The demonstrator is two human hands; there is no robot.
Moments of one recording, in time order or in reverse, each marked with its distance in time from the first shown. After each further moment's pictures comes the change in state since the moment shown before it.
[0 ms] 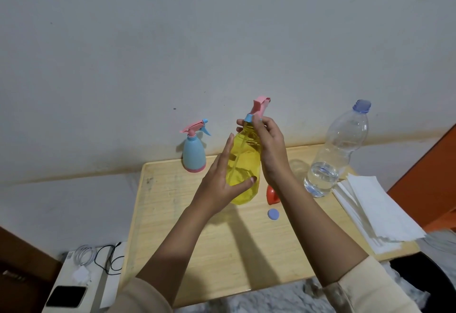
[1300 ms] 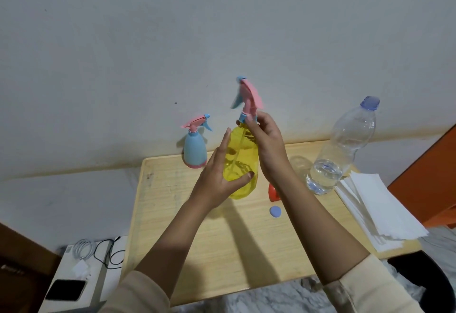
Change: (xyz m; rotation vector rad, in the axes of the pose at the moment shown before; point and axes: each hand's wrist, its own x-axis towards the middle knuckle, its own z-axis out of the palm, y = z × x) left_hand 0.007 -0.016 -0.007 -0.001 0.039 0.054; right_hand 0.007 0.013 0.010 -0.061 -0.053 -0.008
